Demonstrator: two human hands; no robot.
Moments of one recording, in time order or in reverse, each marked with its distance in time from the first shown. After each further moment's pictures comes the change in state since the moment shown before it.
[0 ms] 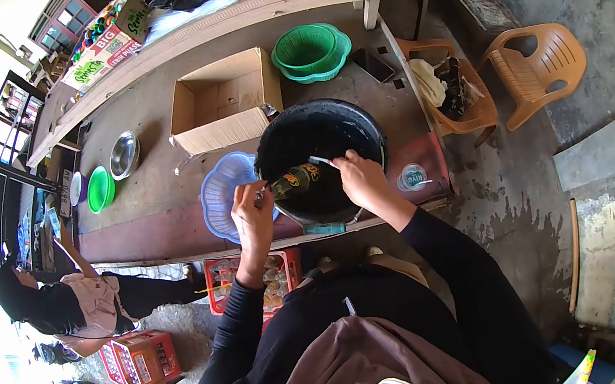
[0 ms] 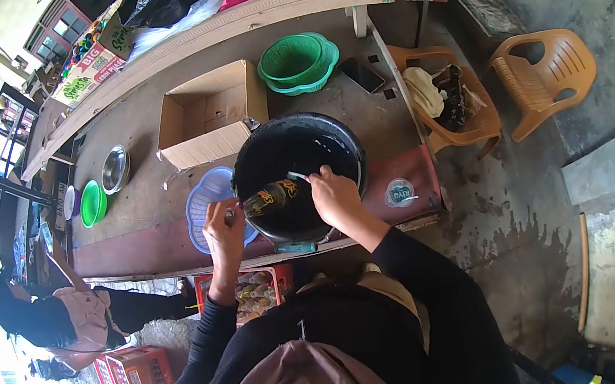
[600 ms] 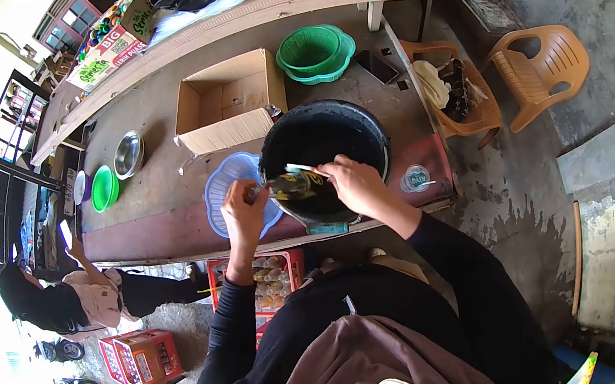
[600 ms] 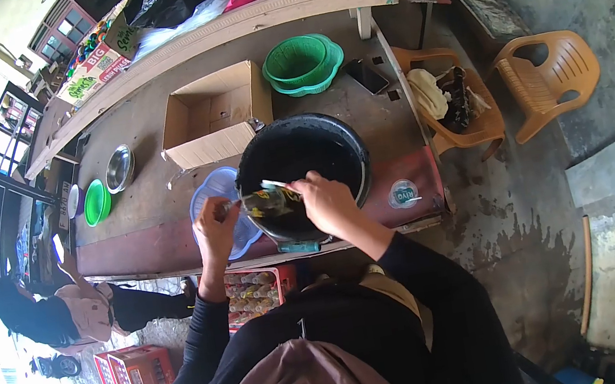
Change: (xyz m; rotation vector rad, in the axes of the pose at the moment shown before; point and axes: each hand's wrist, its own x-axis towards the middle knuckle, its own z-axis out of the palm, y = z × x) left_hand 0.013 -0.012 -0.016 0.009 -0.024 -0.010; right_hand -0.008 -0.014 -0.009 0.176 0.074 -0.229
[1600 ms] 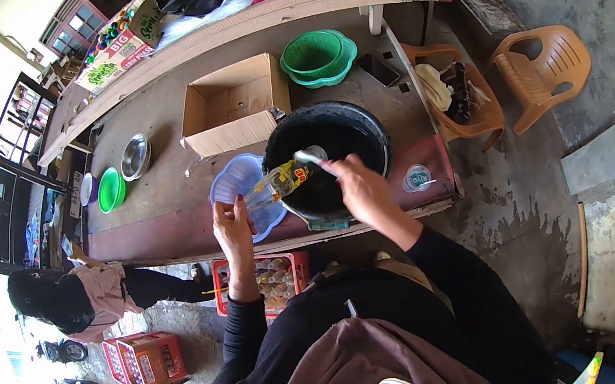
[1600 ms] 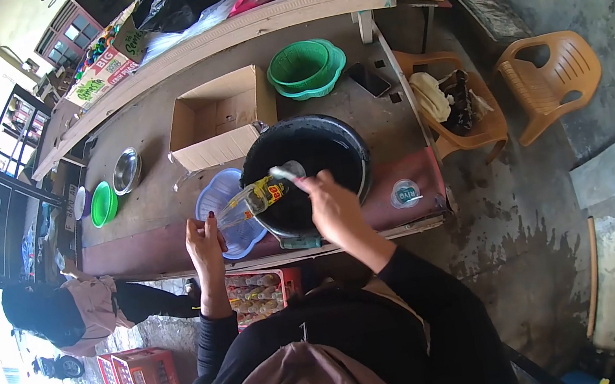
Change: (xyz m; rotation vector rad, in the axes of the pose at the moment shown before) left_hand -0.025 0.004 -0.027 -0.269 0.112 -0.392; right_hand -0.021 -0.018 -0.005 0.064 0.154 0.155
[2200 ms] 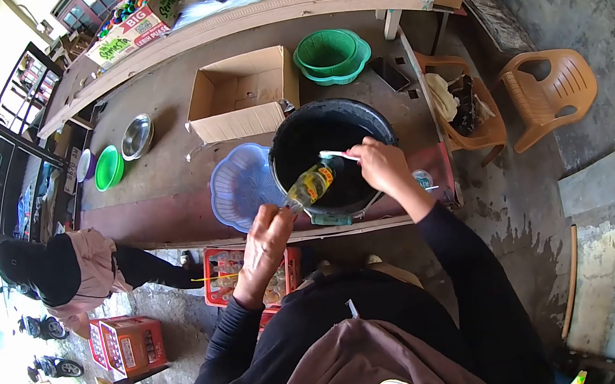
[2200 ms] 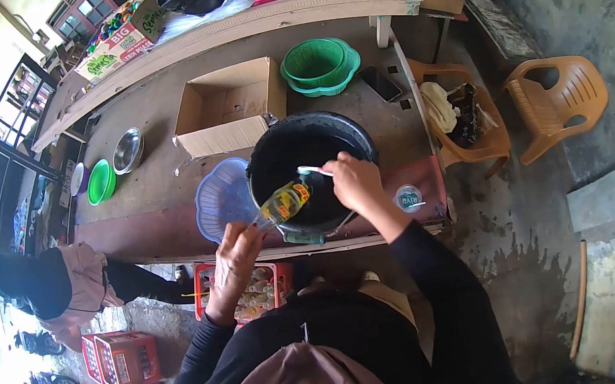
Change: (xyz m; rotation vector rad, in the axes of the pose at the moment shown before) left_hand -0.051 0.024 -0.007 0.348 -0.346 0.697; right_hand 0.037 0.039 -0.014 -0.245 -0.139 -0.094
